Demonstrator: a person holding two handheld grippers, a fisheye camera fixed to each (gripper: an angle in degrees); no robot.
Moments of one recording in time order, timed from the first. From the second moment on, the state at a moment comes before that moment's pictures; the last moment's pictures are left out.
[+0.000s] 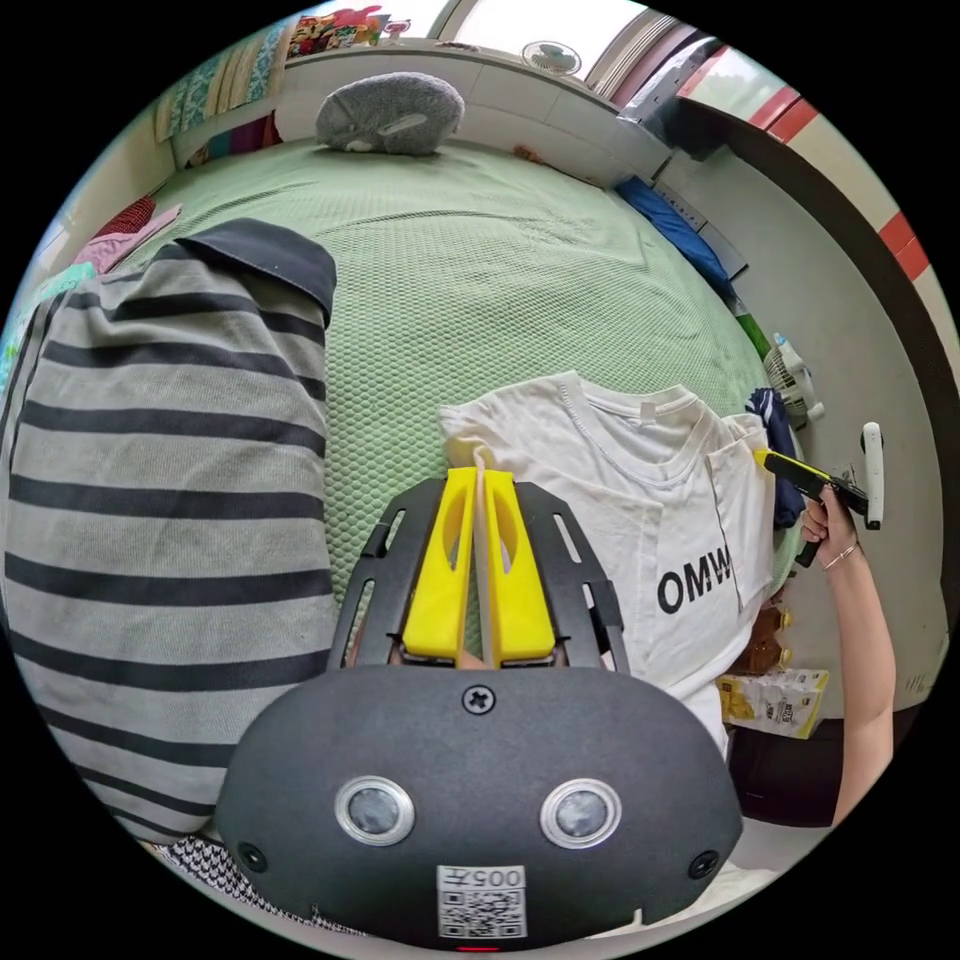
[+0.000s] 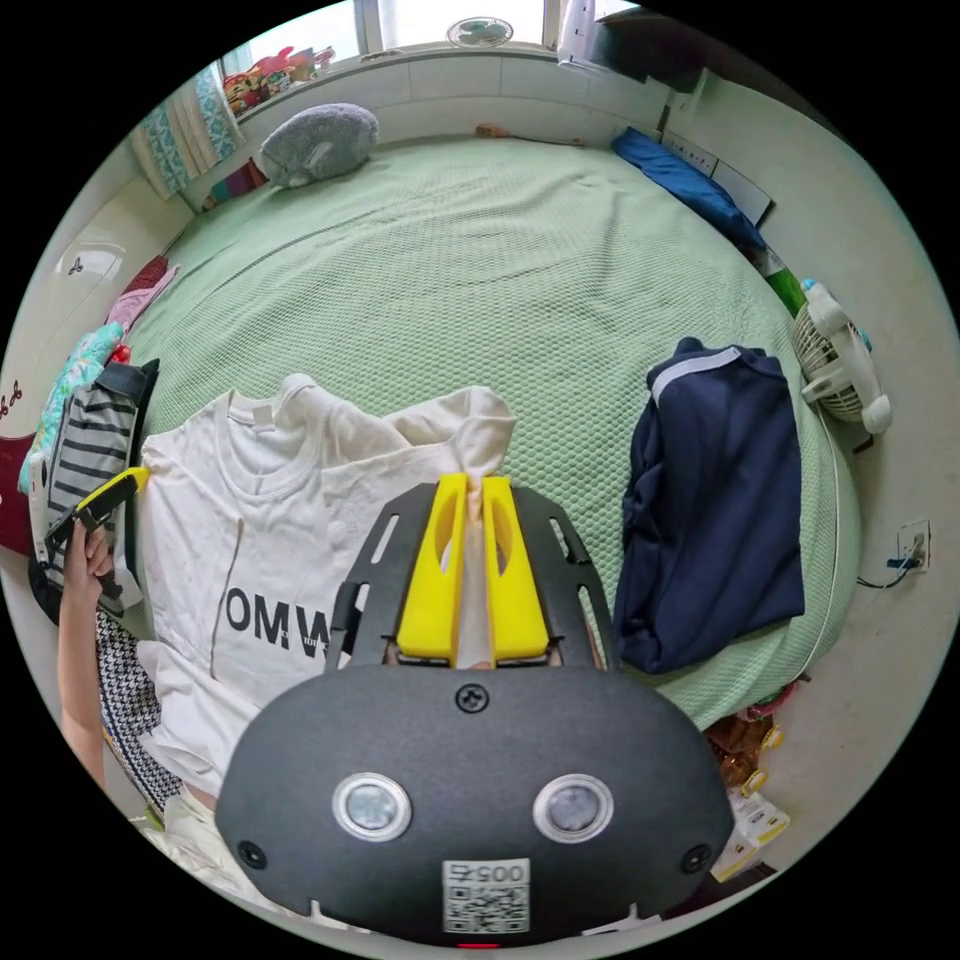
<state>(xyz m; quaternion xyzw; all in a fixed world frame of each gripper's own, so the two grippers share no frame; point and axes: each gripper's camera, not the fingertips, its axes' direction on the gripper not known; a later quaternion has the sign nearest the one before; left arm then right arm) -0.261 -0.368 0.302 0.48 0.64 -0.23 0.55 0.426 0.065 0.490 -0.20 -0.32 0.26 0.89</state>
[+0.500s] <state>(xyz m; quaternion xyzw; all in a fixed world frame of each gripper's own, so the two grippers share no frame) -0.310 -0.357 0.294 0.51 0.62 -0.25 0.54 0.439 0.040 0.489 -0.17 -0.32 0.29 0.88</state>
